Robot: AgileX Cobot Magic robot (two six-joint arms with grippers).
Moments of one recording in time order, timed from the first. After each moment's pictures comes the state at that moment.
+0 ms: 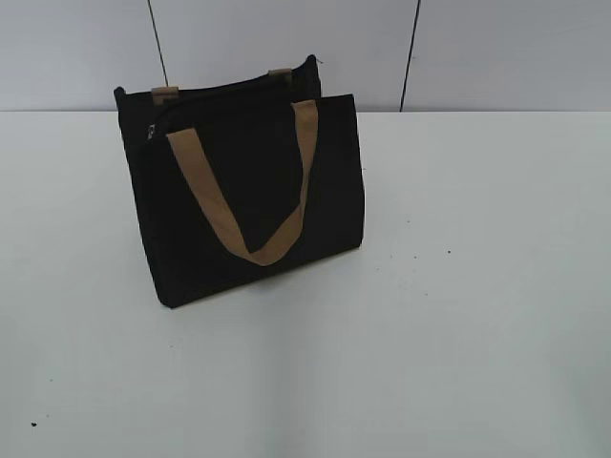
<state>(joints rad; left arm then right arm) 0.03 -0.01 -0.53 -0.14 1.07 0.10 0.11 -0.01 -0.48 0.11 1.10 -0.10</state>
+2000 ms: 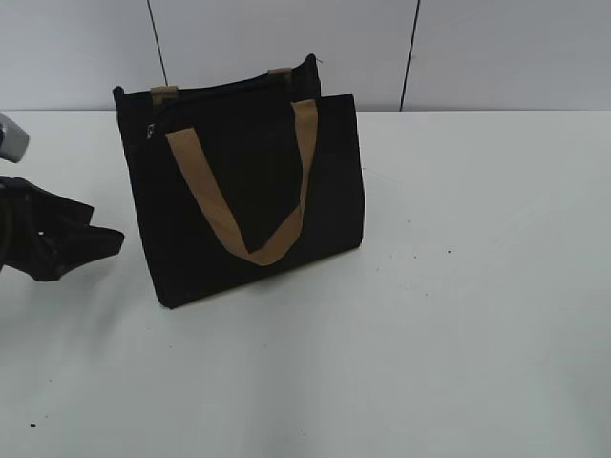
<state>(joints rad) 0.03 1.50 -0.57 -1.70 0.56 2.23 0.11 -0.01 -0.48 0.11 1.10 -0.10</state>
